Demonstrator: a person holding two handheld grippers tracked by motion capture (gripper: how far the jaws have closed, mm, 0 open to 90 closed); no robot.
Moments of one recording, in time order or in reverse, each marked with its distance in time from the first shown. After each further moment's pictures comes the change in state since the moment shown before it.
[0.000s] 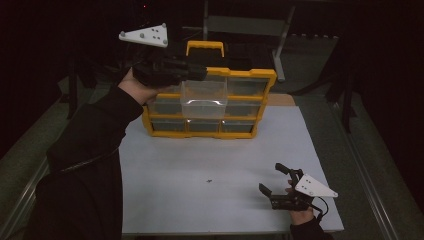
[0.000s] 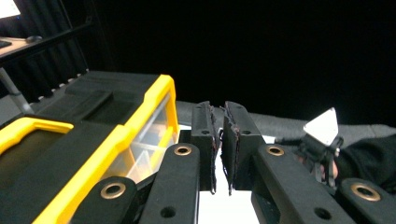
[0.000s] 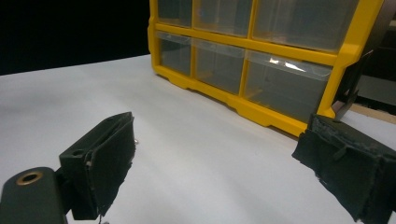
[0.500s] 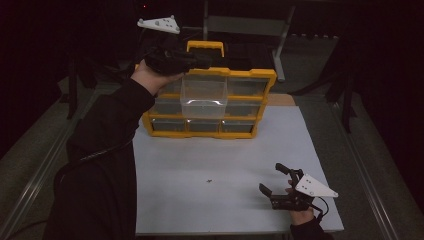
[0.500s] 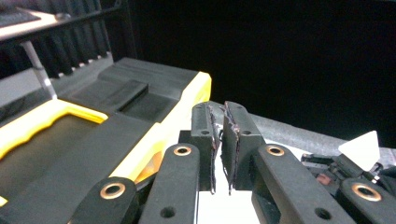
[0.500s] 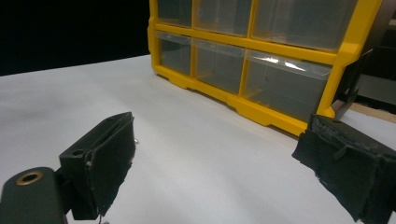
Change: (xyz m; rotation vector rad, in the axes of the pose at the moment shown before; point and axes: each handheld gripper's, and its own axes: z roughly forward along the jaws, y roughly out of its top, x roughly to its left) left arm 0.031 0.001 0.026 0.035 0.095 -0.124; right arm -0.001 -0.001 0.000 -0.001 0.001 -0.004
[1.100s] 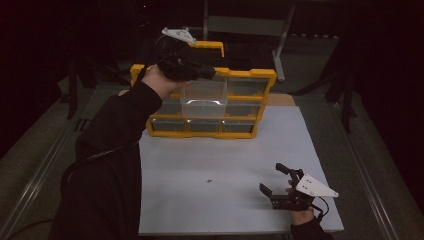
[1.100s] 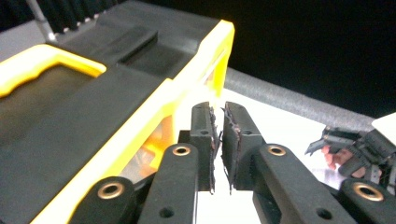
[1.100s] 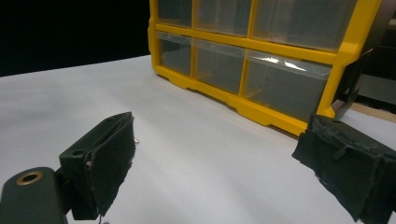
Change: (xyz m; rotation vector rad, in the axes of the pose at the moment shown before) left arm 0.006 -0.013 0.030 0.166 0.037 -0.032; right arm -0.001 0.000 0.000 0.000 0.001 0.007
